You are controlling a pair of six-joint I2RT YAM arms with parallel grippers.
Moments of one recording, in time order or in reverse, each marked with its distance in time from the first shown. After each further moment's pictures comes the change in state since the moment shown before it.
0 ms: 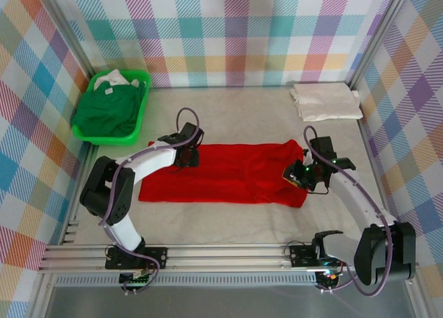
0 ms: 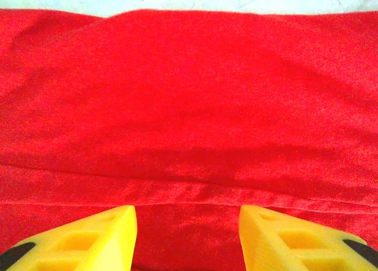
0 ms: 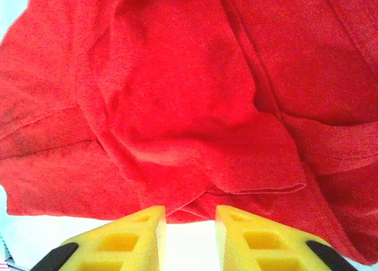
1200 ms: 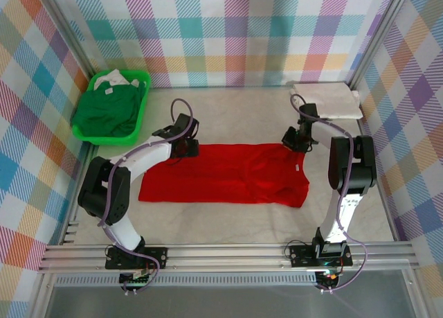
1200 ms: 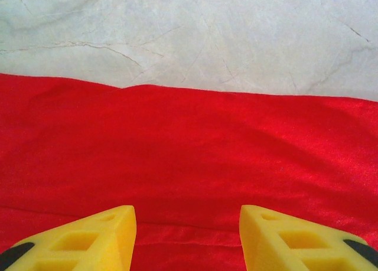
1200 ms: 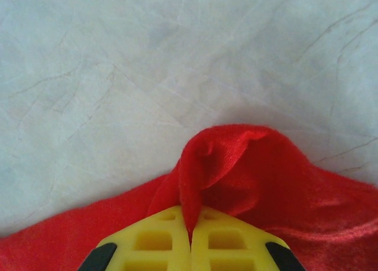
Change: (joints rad) left arm 0.067 -0.020 0.056 0.040 0.046 -0.013; right arm -0.077 0.777 0.529 0.212 0.142 -0.042
